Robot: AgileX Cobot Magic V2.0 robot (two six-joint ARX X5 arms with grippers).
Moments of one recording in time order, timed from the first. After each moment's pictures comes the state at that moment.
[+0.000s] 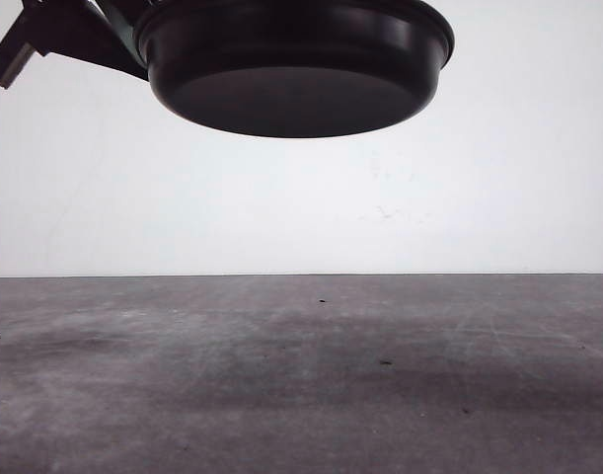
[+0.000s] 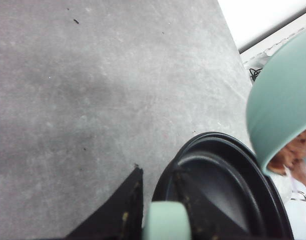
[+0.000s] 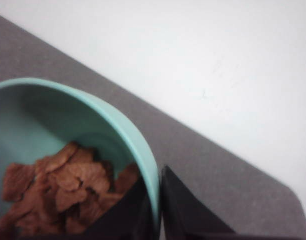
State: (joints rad) left arm -0.52 1.07 0.91 -0.36 0.32 -0.61; right arm 1.05 1.22 1.12 -0.20 0.87 -0.16
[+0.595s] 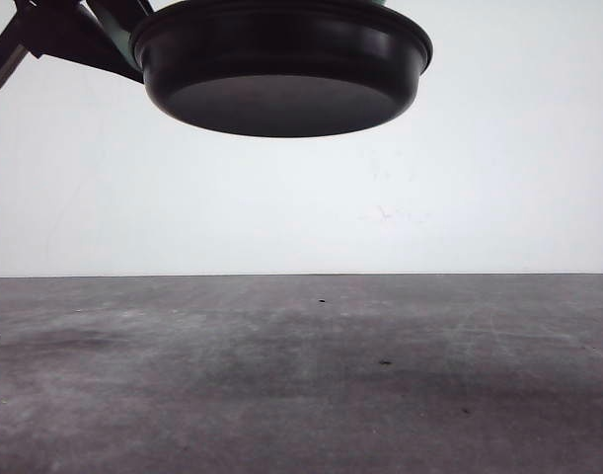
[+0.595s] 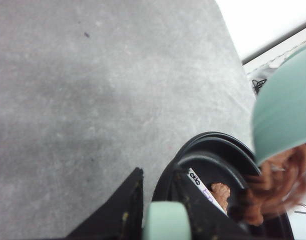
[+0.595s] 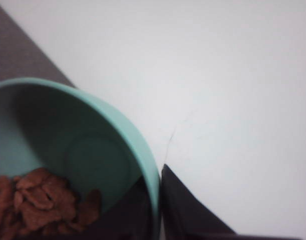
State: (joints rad) left arm -0.48 1.07 0.91 -0.34 0.32 -0.61; right arm 1.09 1.24 1.04 0.15 0.89 -0.68
